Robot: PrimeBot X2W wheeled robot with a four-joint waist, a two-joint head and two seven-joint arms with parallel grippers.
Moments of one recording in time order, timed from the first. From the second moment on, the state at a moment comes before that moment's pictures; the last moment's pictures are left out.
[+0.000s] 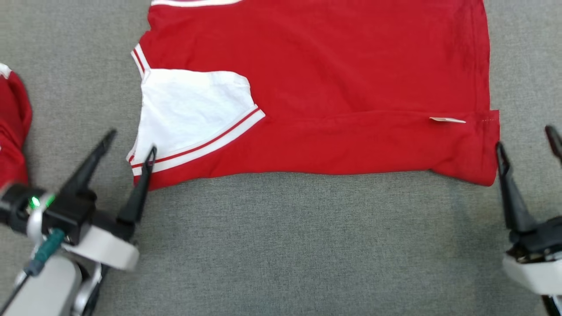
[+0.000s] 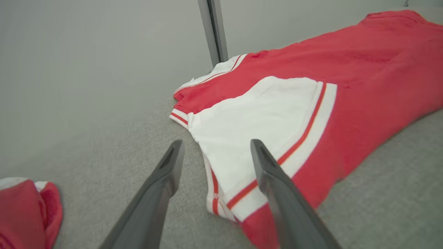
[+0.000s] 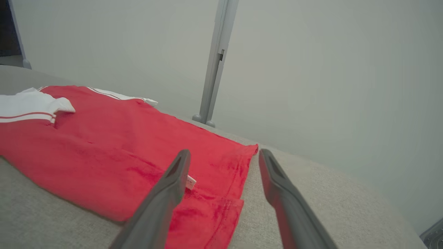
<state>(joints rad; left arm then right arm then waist) -0.30 0.56 -0.42 0.07 -0.35 0.04 -0.26 -0.06 -0.37 0.04 -0.16 0.08 0.13 -0.26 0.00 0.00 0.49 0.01</state>
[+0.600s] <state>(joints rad) -0.20 0.55 -0.44 0.13 -0.38 0.05 -0.24 -0.04 -0.35 0.11 -0.06 0.13 0.13 -0.26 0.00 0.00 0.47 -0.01</state>
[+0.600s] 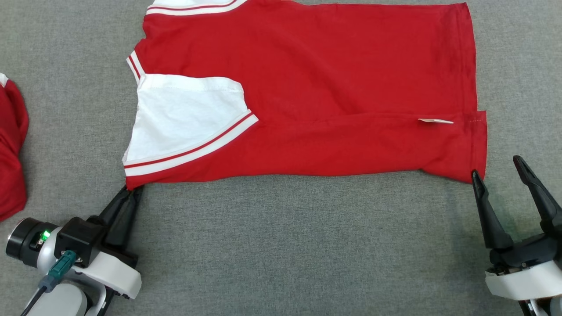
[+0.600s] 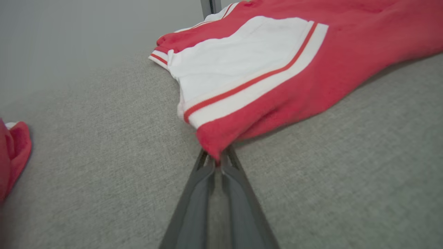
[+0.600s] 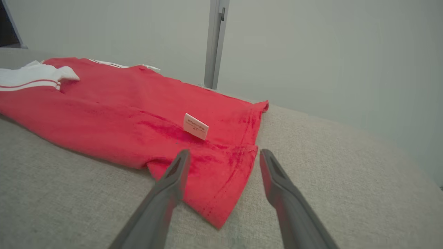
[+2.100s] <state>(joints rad) 0.04 0.71 -0.51 -0.19 -0.45 0.04 -0.08 0.15 -0.62 0.15 0.09 0.31 0.13 -0.26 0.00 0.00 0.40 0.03</state>
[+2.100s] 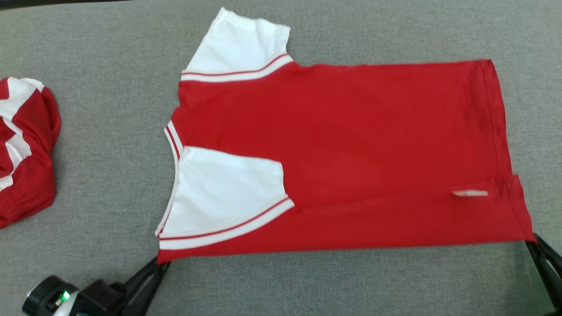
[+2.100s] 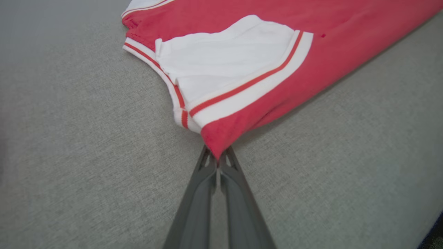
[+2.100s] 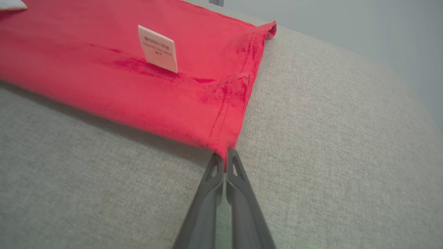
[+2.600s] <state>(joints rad) 0.15 0.71 -0.52 -0.24 -0.54 0.09 -0.01 0.33 -0.59 0.08 -0.02 0.33 0.13 -0.26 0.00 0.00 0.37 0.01</state>
